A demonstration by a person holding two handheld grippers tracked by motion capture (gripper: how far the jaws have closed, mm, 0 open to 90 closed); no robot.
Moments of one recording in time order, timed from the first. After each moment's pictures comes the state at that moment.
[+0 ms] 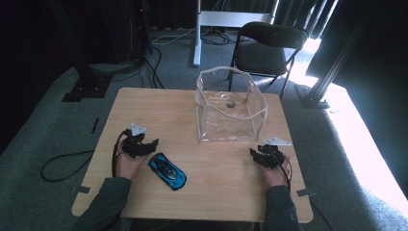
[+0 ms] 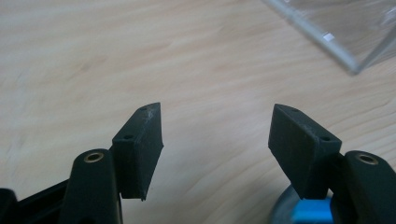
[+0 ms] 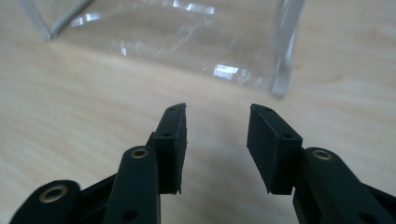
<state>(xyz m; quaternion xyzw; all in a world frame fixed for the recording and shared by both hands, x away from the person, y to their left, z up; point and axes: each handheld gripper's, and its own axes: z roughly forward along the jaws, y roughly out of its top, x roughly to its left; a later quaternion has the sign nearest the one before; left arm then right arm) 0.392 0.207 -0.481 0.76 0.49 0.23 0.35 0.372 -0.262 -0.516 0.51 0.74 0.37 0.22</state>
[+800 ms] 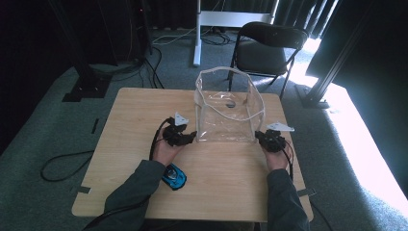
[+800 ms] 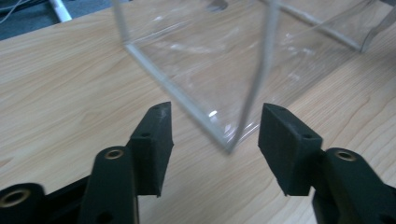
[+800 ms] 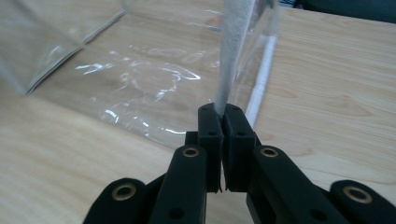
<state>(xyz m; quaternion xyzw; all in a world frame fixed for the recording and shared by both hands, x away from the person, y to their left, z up) 0.430 0.089 -0.475 0.81 0.39 0.20 0.39 0.414 -0.270 -0.499 0.49 0.73 0.41 0.24</state>
